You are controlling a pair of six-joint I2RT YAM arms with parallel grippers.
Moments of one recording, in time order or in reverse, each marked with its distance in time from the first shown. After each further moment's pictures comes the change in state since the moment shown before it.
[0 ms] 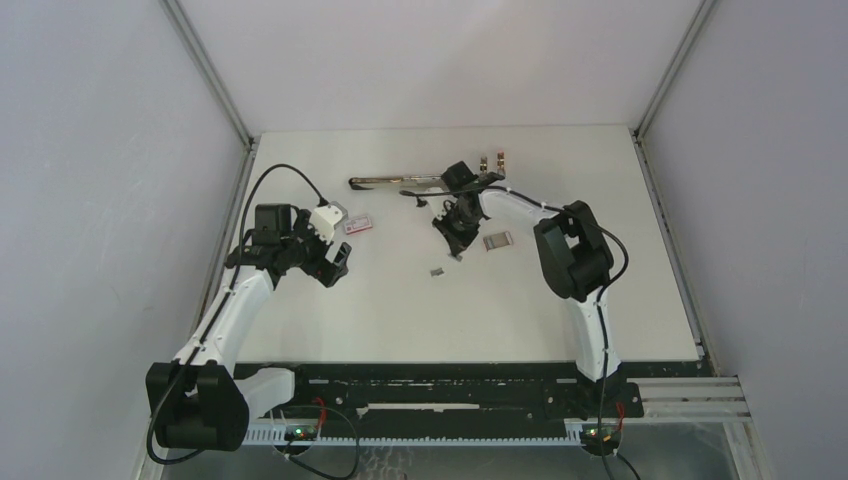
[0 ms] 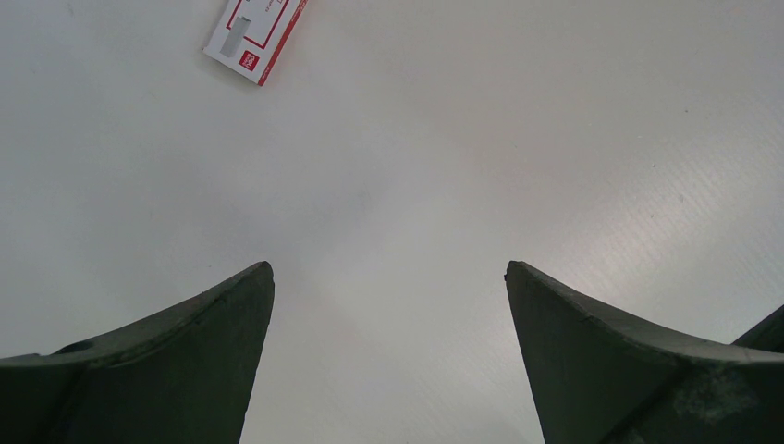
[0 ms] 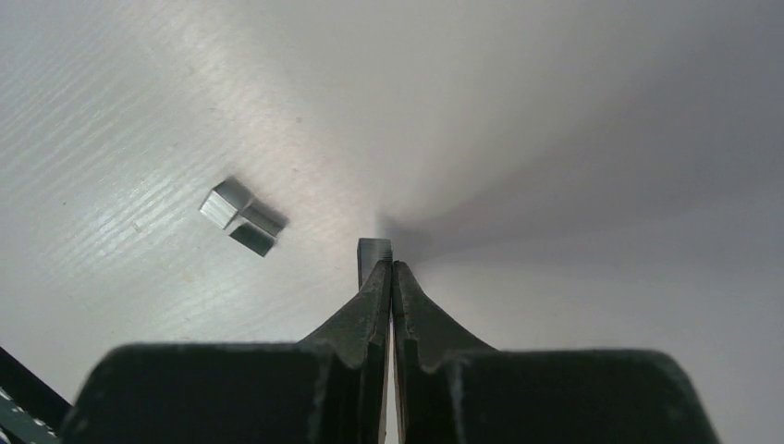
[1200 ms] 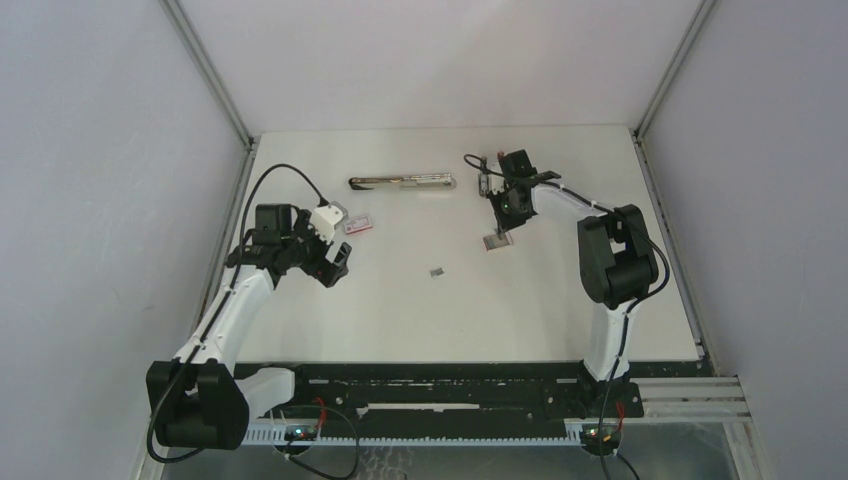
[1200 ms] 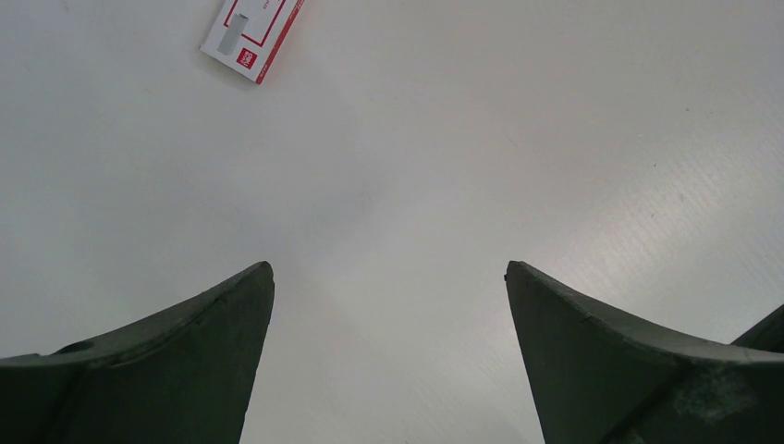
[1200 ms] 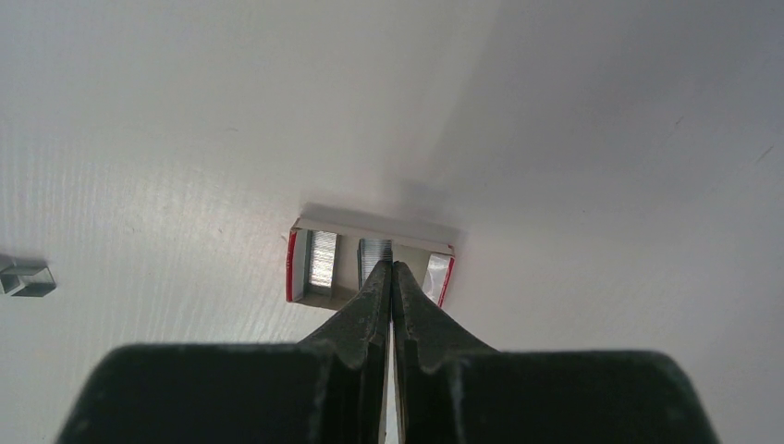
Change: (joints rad) left arm 0.000 0.006 0.000 0.000 0.000 0.000; right arm -0.255 -0.198 -0.251 0.232 0.208 0.338
